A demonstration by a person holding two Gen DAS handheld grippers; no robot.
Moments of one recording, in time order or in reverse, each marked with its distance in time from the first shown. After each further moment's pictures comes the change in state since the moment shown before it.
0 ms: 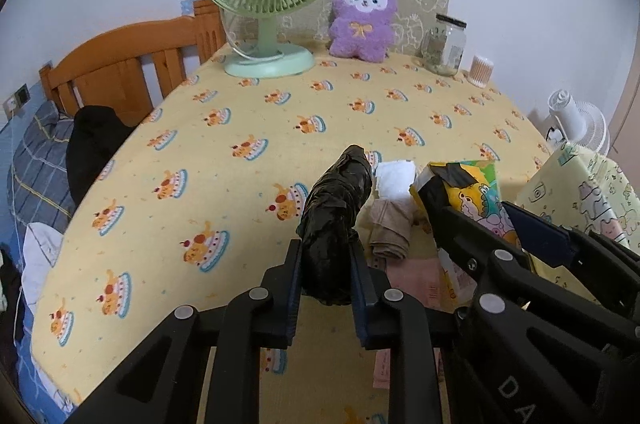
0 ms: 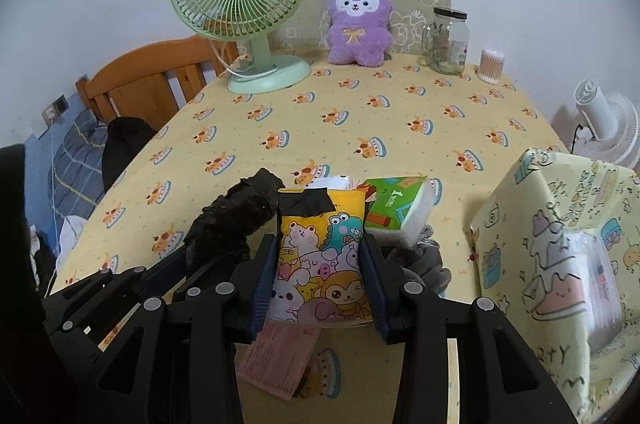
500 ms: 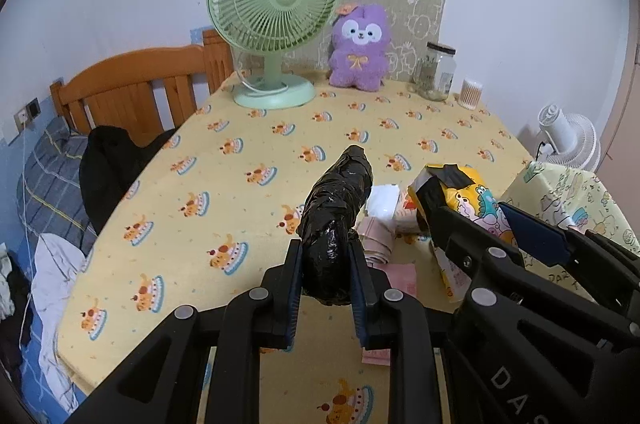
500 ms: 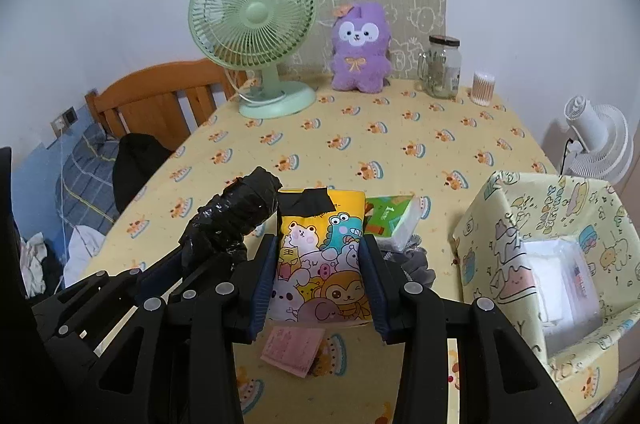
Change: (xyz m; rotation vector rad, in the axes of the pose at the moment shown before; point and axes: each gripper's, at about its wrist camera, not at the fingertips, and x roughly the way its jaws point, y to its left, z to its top) left arm -0.047 -0.004 0.003 0.009 -0.079 0.009; right arm -0.045 0.006 0.003 -0.007 -0.070 0.007
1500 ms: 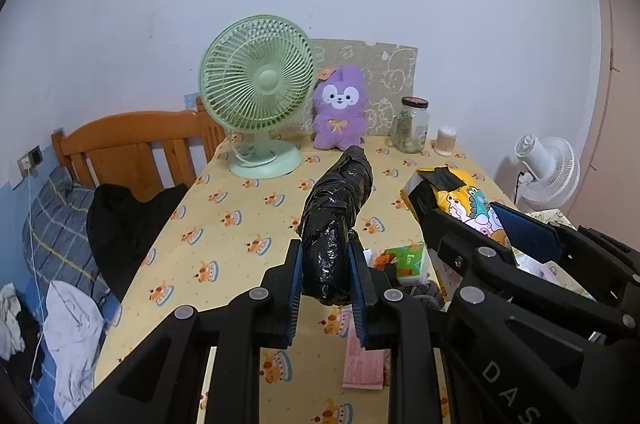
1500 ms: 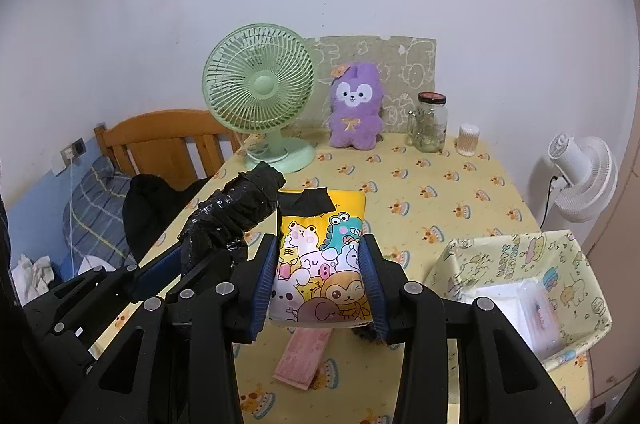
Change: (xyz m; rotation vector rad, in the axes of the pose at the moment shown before) left arm -0.059 -0.017 0.036 0.071 -0.157 -0.026; right arm -0.067 -0.003 0.035 0.000 -0.141 -0.009
